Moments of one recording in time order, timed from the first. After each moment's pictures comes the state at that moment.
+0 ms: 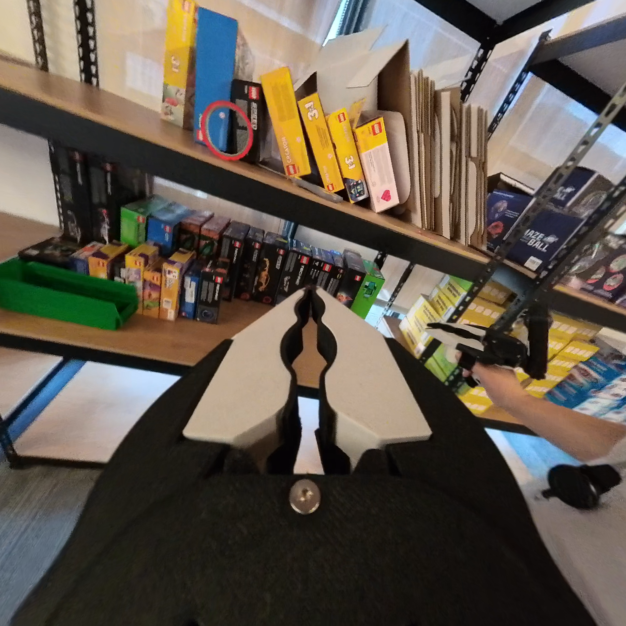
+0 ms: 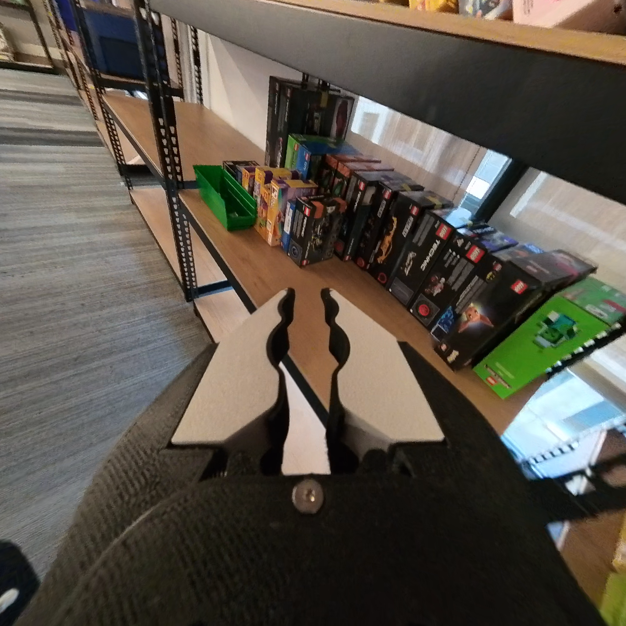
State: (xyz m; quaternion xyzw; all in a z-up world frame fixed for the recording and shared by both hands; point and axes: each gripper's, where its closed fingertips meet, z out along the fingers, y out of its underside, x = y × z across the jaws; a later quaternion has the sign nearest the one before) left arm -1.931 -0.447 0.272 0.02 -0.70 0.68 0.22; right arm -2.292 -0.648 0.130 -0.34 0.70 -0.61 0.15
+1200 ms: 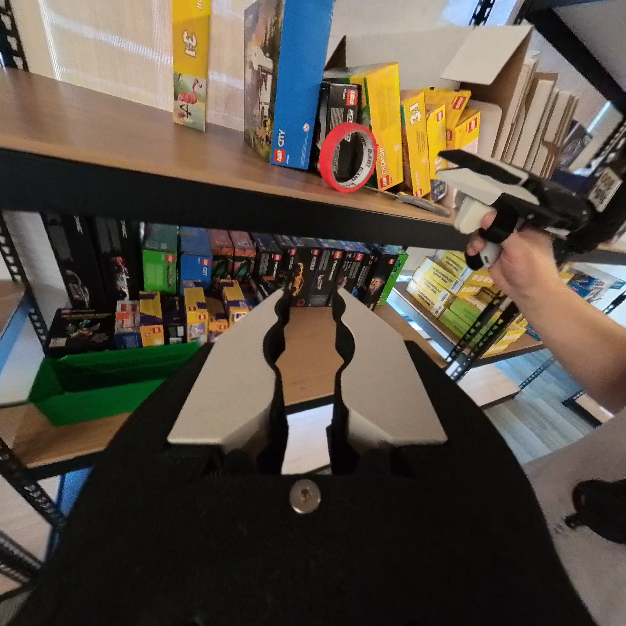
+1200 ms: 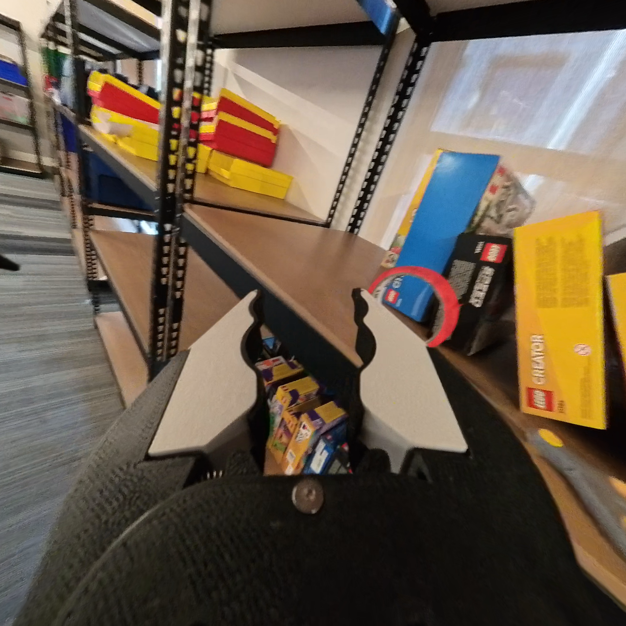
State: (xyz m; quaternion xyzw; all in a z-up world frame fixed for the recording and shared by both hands) left arm -1.648 -0.709 0.265 -0.14 -0.71 0.62 0.31; right arm -1.862 -0.801 0.346 -0.31 0.59 -0.73 0.13
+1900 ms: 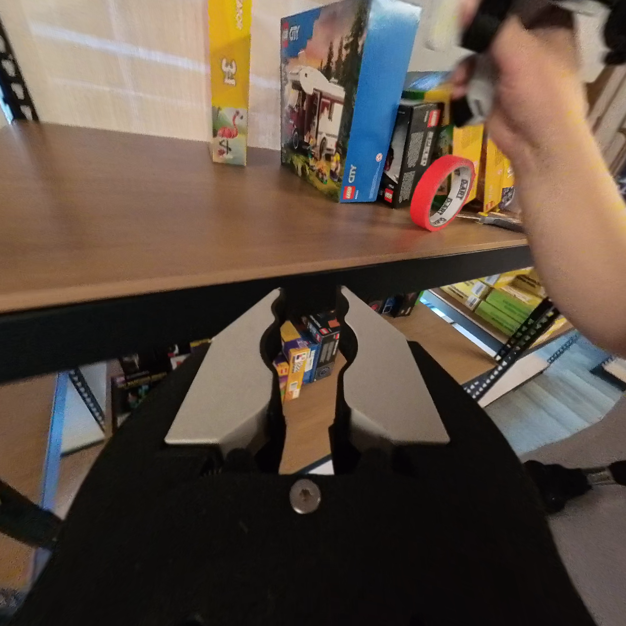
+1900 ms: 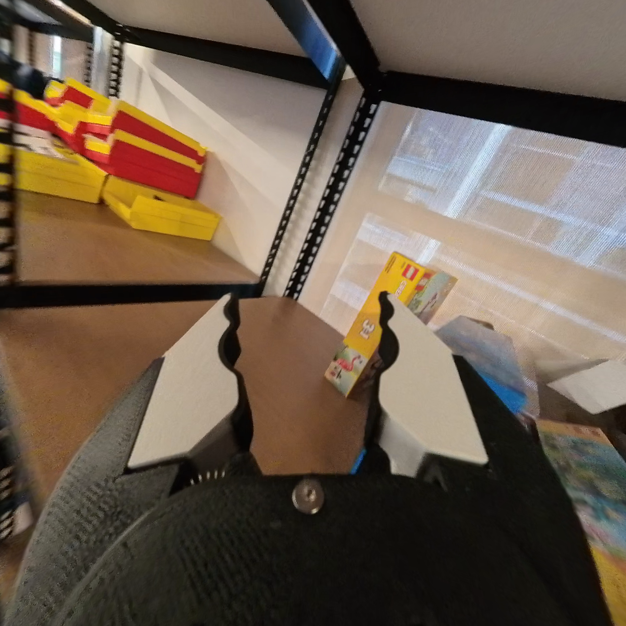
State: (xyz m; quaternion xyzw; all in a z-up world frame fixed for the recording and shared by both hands) left arm -1.596 -0.884 0.292 -0.20 -0.71 0.61 0.29; right arm -1.739 -1.021 0.495 -0.28 0.57 -0.77 0.04
